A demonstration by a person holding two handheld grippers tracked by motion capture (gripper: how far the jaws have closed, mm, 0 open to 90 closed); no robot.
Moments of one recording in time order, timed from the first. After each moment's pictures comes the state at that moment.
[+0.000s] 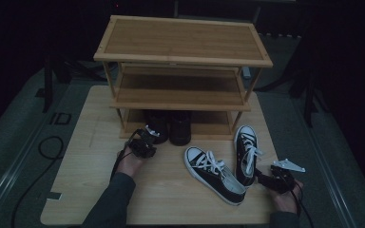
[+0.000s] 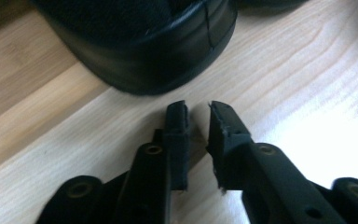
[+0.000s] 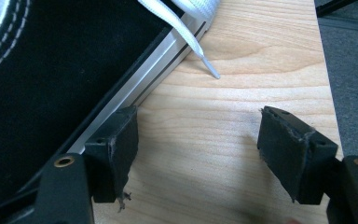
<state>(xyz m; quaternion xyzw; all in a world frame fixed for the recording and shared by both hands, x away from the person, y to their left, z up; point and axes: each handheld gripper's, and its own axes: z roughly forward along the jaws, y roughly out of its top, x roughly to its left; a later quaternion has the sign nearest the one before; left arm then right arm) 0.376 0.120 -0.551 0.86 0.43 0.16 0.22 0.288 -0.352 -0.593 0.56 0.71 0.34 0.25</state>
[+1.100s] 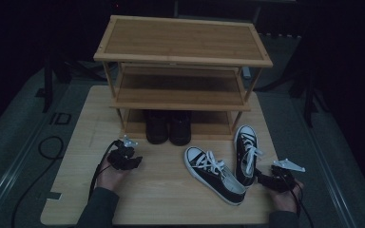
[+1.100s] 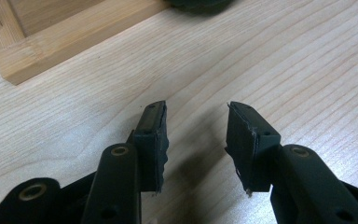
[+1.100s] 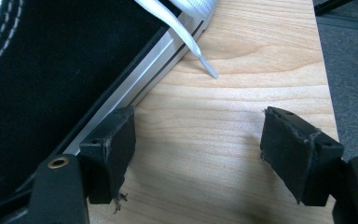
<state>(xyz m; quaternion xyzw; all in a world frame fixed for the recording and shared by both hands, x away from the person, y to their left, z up) 0.332 0.178 -0.559 0.83 0.46 0.17 0.27 0.289 -0.353 -0.593 0.57 0.71 0.33 0.26</state>
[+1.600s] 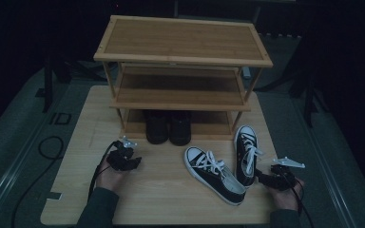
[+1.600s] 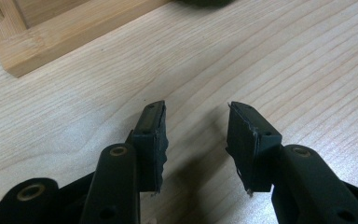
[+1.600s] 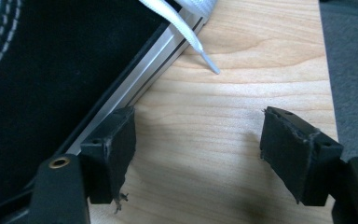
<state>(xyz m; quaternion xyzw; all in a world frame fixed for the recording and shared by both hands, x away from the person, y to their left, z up) 0.331 0.181 -0.563 0.83 0.46 0.18 0.27 0.293 -0.353 -0.586 0.57 0.72 0.32 0.23</state>
